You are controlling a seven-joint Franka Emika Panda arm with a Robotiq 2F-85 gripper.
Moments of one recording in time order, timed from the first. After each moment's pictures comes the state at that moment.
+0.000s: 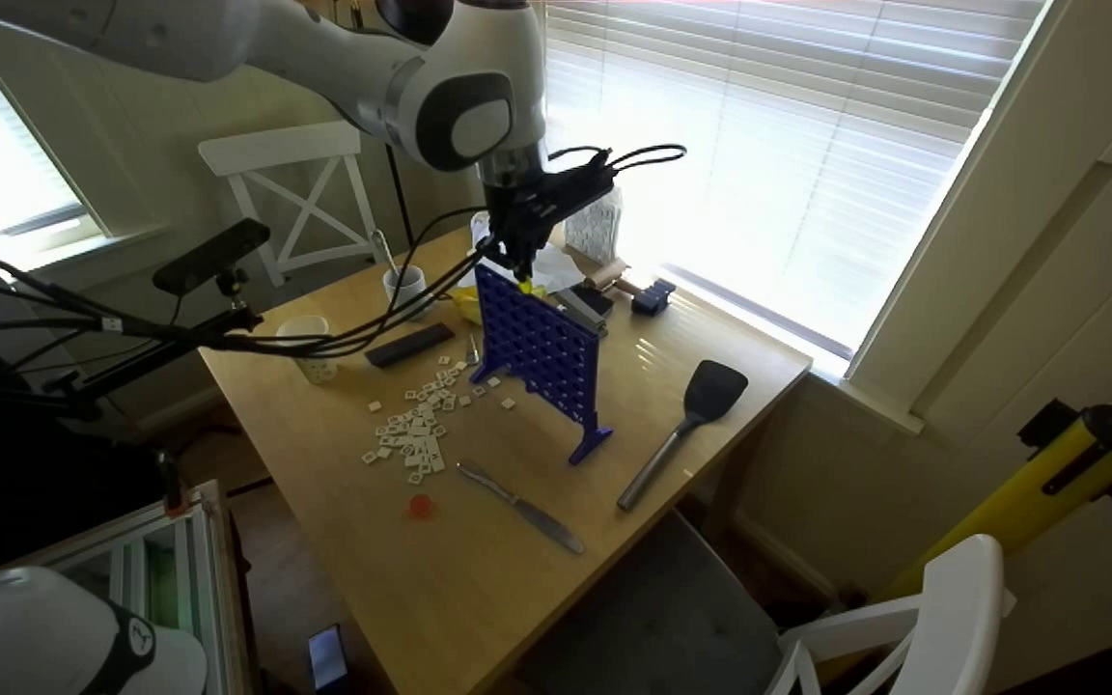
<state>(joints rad) 0.13 0.22 0.18 -1.94 0.03 2.29 -1.48</state>
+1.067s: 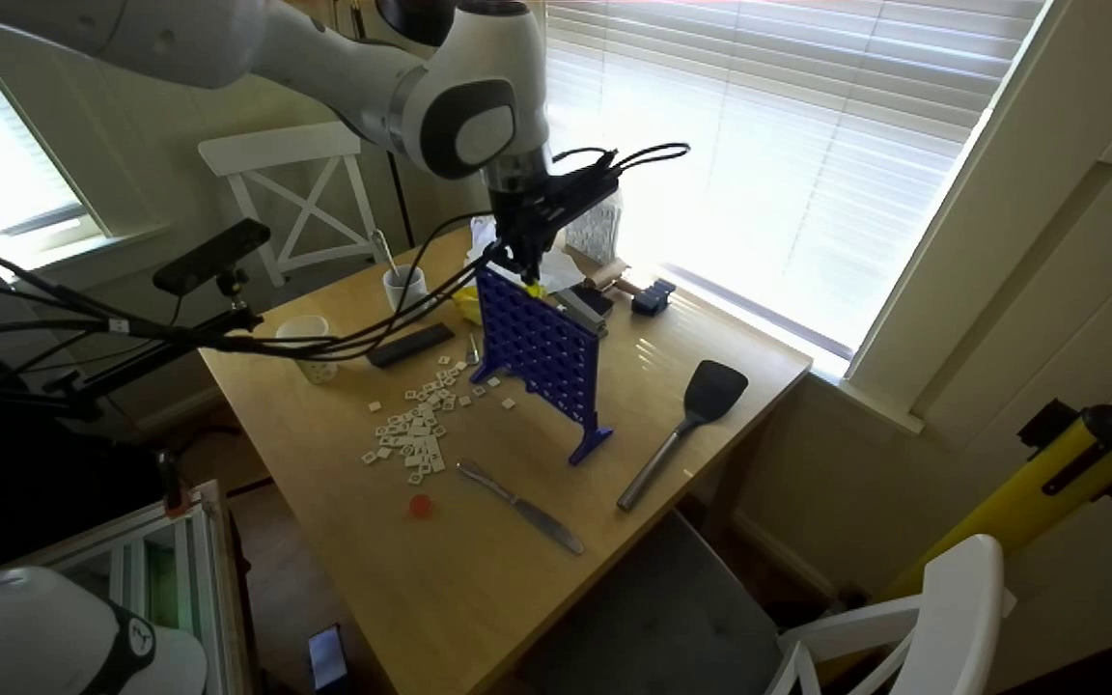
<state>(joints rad) 0.13 0.22 0.18 -1.95 0.00 2.33 -1.51</state>
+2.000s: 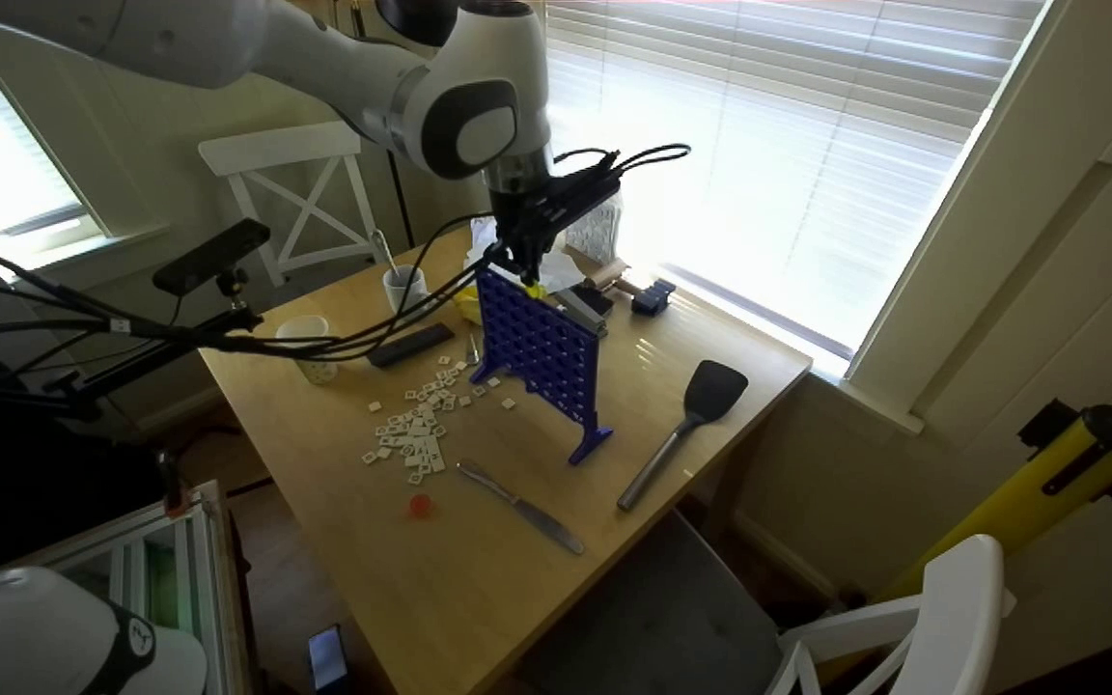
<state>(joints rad) 0.12 0.22 0.18 -1.95 0.01 2.32 -1.54</state>
